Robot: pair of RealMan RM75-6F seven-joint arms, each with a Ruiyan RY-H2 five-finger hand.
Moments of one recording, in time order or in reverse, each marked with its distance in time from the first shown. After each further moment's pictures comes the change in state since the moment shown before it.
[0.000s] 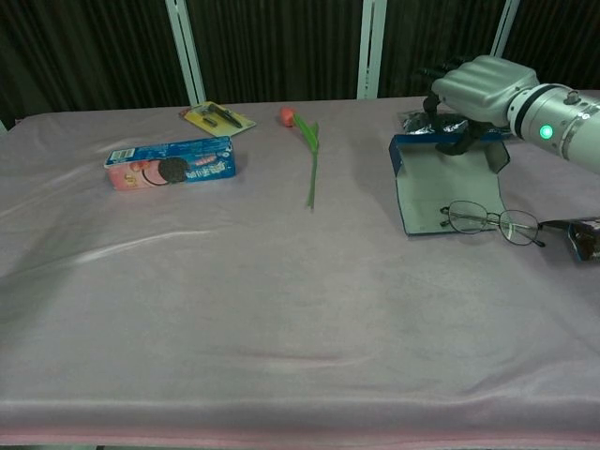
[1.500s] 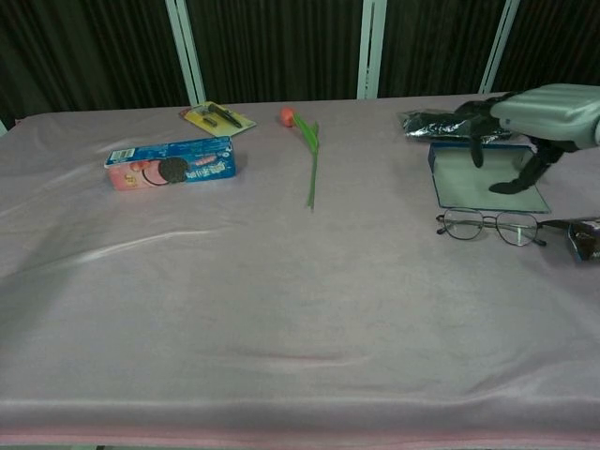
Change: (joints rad) left arm 0.003 -0.004 0.006 -0.003 0.018 0.013 0.011; right arm -0.165 0.309 -0.044 -0.487 0.060 -0.057 0.028
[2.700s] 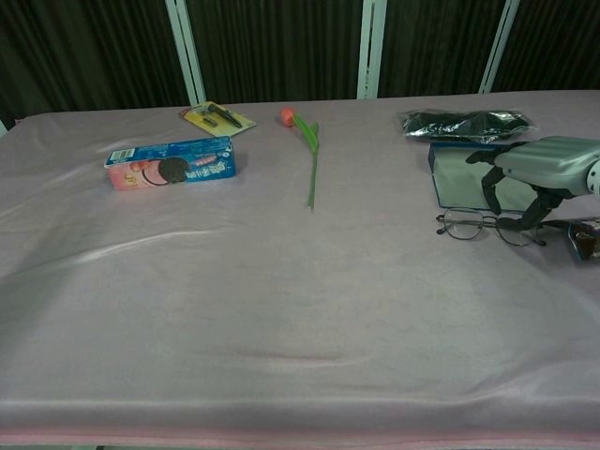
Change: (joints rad) left arm 0.004 -0.001 -0.003 0.002 -0.005 0.003 0.008; right arm 0.009 -0.125 -0.058 0.192 0.051 -0.084 0.026
